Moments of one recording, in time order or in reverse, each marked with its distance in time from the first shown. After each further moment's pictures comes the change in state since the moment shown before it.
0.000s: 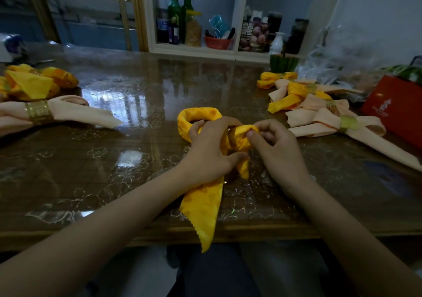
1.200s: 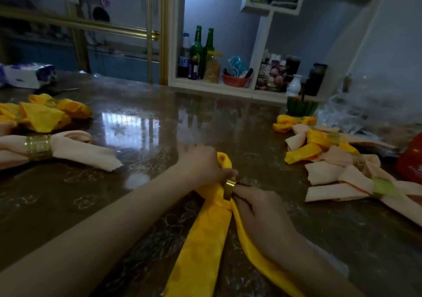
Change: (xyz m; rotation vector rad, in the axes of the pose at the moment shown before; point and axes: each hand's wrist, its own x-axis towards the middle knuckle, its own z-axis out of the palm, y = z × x) left_hand 0.083 -0.033 -0.025 0.556 -0.360 -0.478; right_hand 0.030 0.012 0.026 -0.548 -0.346 -0.202
